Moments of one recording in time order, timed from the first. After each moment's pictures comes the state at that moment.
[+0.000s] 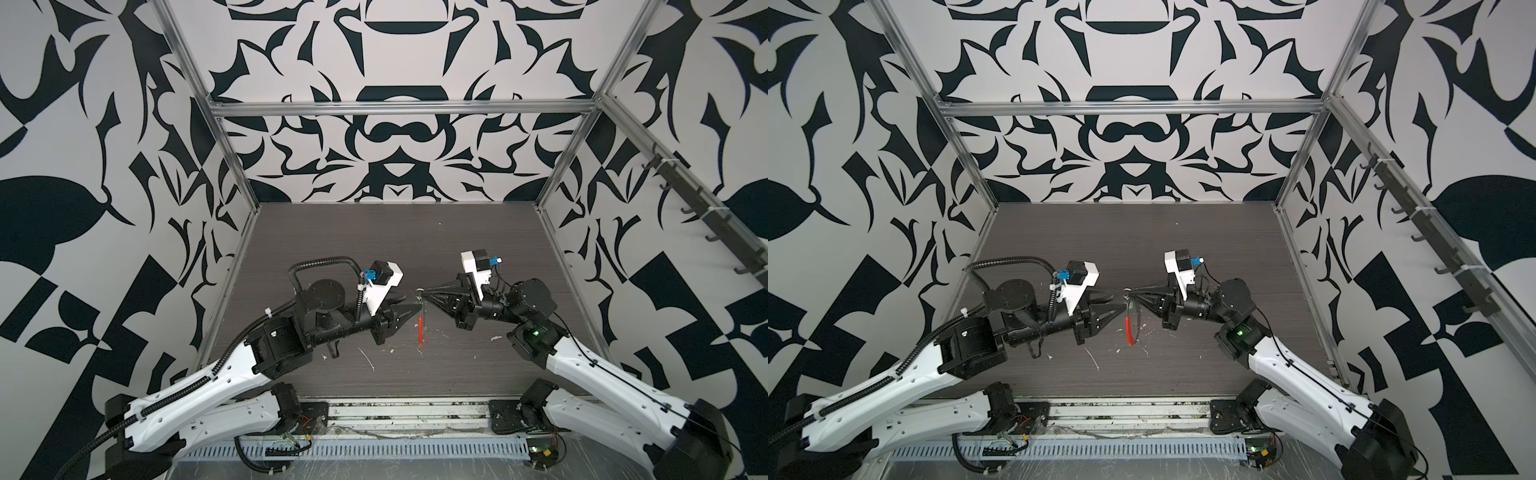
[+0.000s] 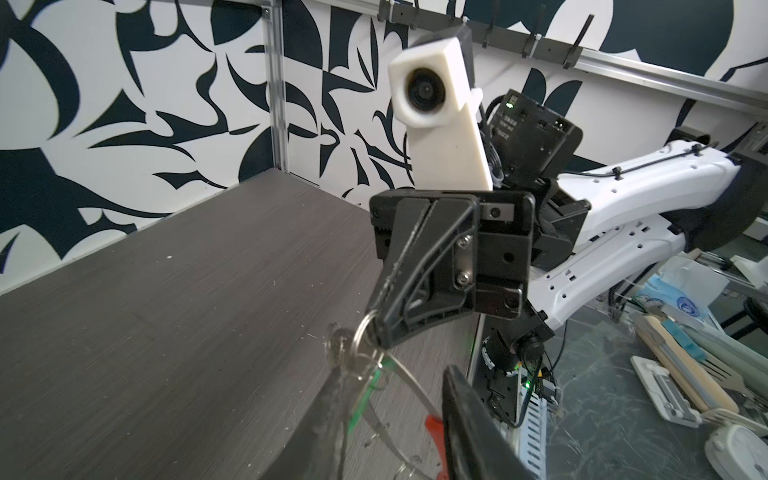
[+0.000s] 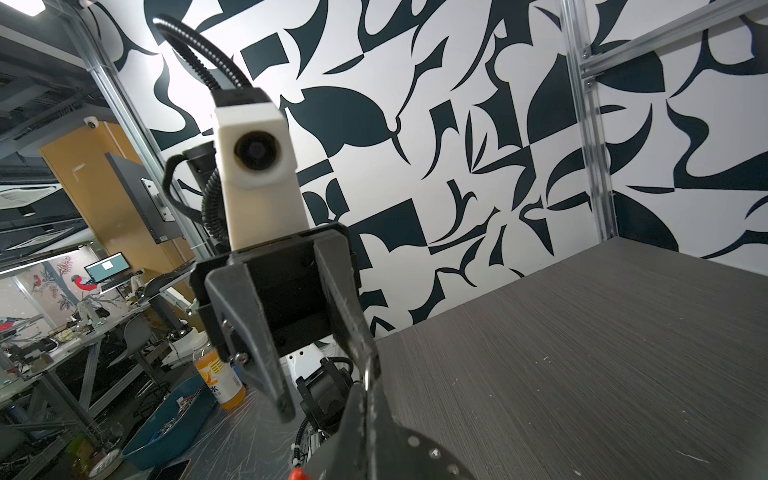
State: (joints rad) left arm -1.06 0.86 0.95 -0.24 0.15 -0.16; right arm 0.67 0.90 0.59 0.59 -0.80 0.58
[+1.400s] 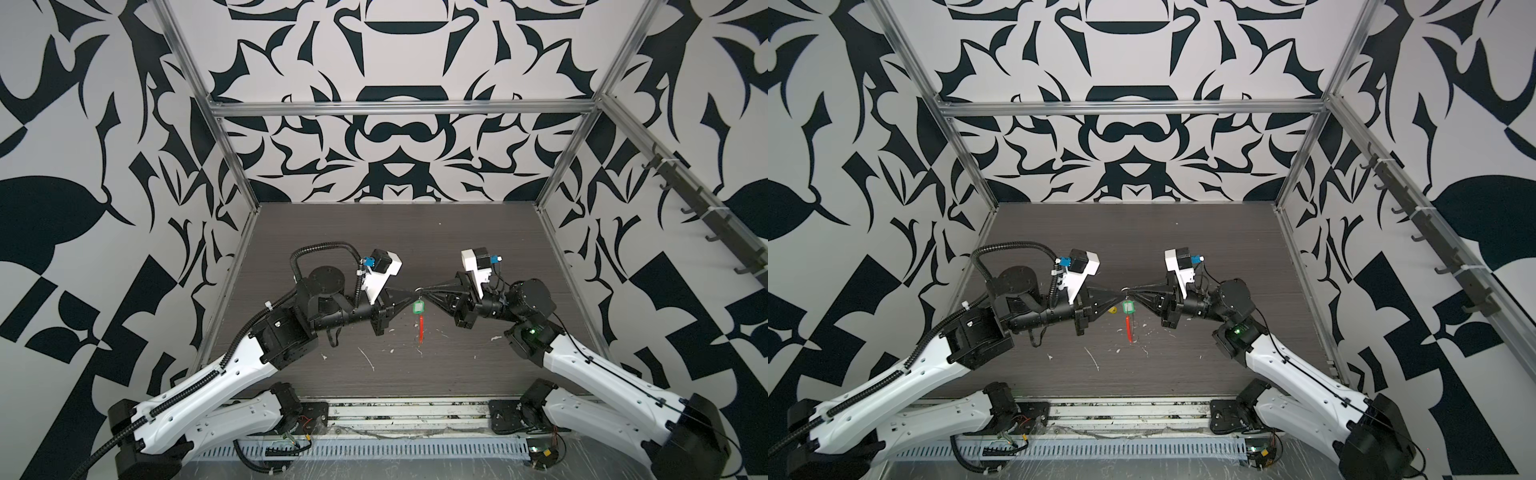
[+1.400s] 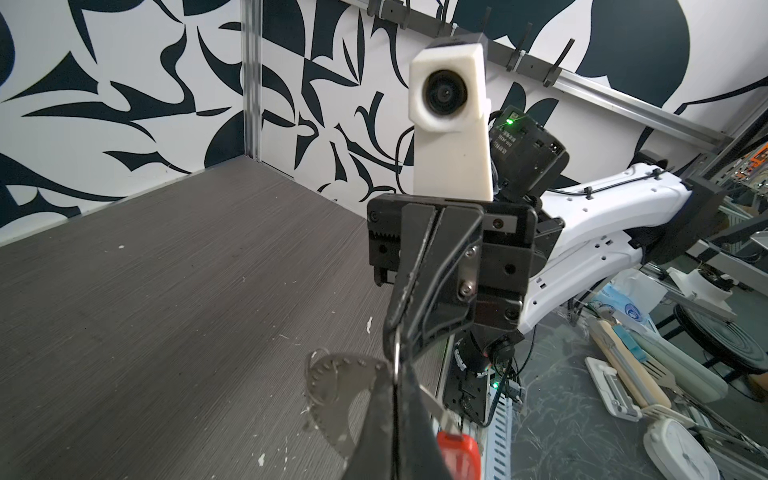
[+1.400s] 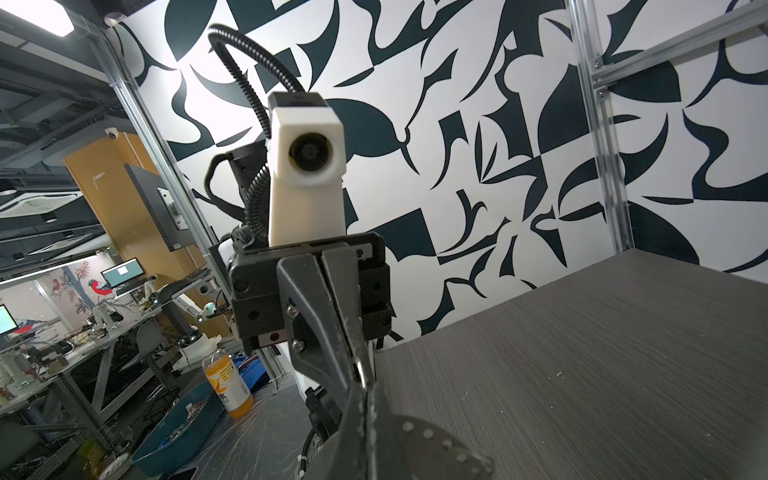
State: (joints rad) left arm -0.97 0.91 0.98 -0.24 0.33 -0.24; right arm 0.67 0.93 0.58 0.68 -0.81 0.62
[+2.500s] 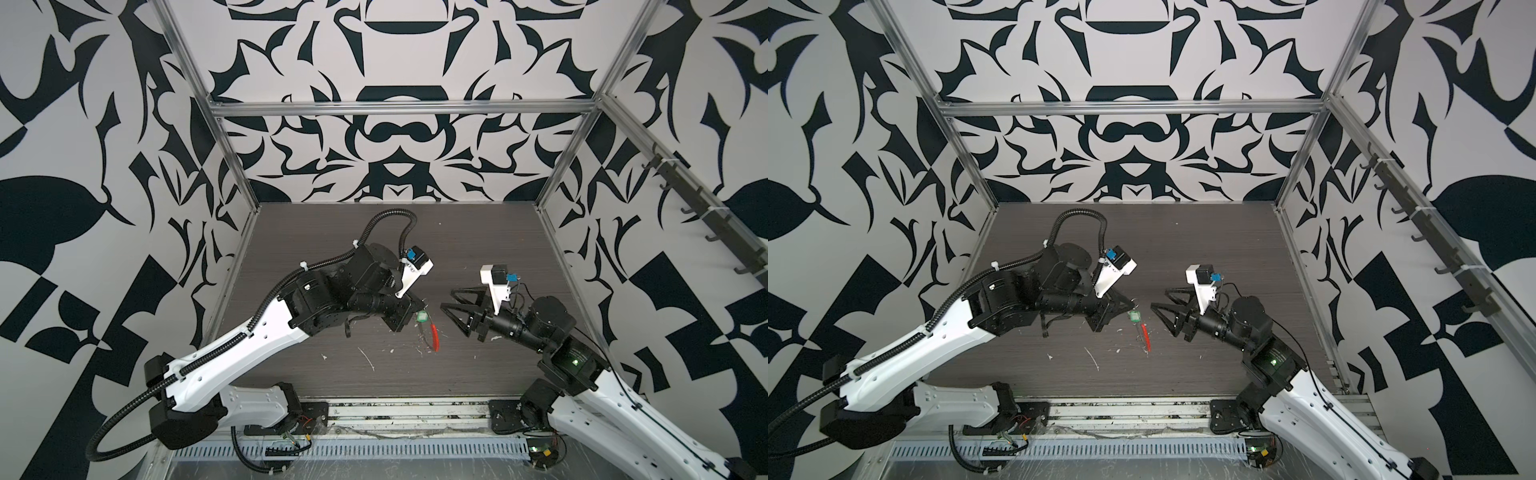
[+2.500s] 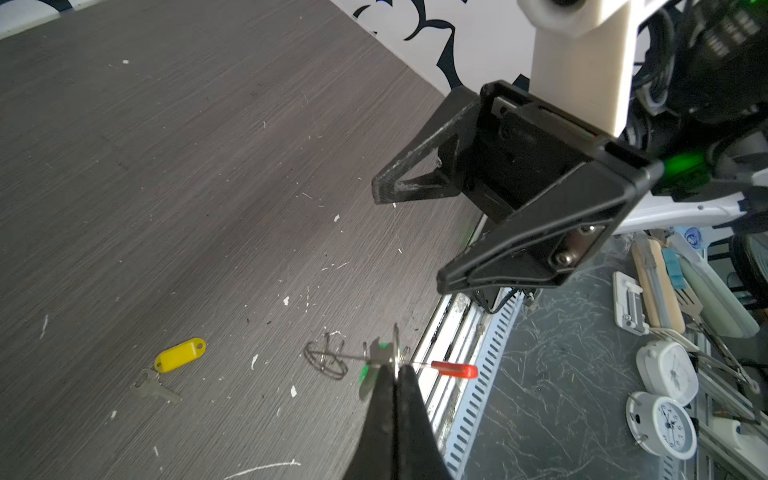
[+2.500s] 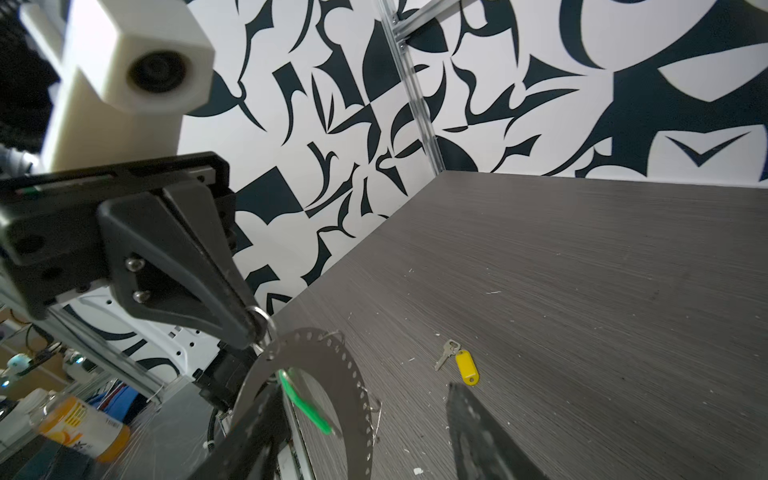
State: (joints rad) left arm -1.07 1.25 1.46 -0.91 0.19 -0.24; right arm 0.67 0.60 0.56 -0.05 -0.44 0.42
